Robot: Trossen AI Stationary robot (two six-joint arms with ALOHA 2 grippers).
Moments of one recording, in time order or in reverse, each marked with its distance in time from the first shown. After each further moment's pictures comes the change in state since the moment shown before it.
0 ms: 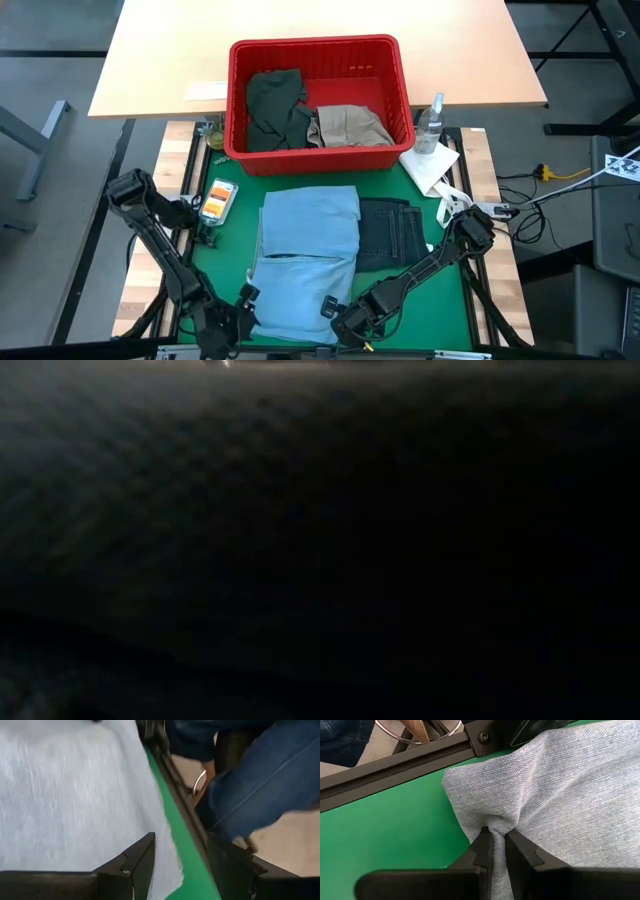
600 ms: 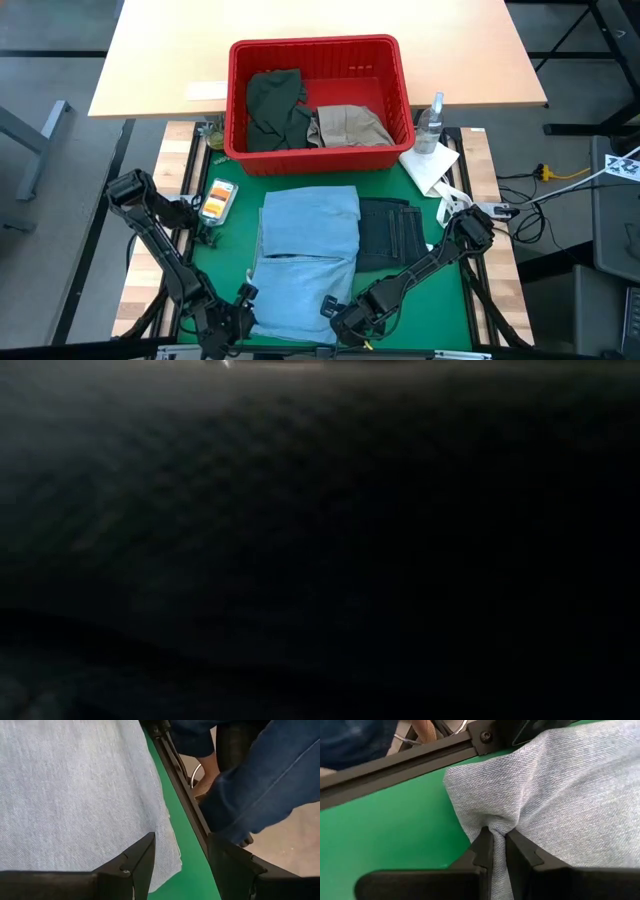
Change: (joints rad) left arm 0.002 0.001 -0.002 -0.035 0.040 -0.031; right arm -0.008 0.000 0.001 -0.019 -0.022 -0.014
